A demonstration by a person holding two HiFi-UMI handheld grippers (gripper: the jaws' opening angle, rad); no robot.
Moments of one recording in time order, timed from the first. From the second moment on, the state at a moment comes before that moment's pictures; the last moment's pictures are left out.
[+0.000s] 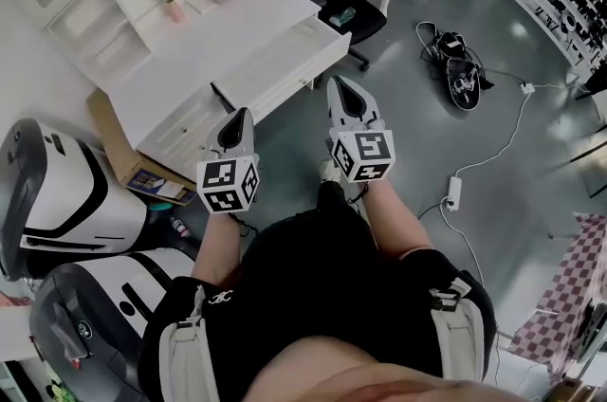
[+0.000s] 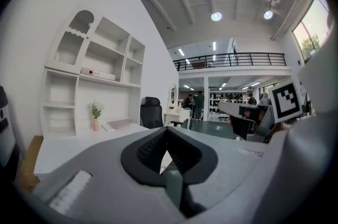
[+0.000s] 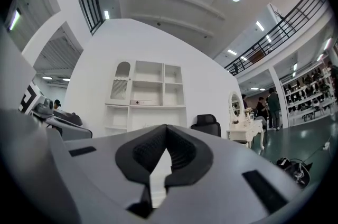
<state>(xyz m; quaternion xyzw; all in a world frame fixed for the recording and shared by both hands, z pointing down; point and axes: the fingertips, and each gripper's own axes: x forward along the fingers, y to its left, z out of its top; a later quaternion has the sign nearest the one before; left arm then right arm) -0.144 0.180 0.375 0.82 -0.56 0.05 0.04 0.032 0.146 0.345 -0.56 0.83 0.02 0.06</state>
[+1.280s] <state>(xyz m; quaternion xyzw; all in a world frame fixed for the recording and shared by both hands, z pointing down) -0.064 -0.205 0.387 0.76 -0.63 0.09 0.09 0.096 -0.283 0.390 -0.47 0.88 -0.05 0.01</state>
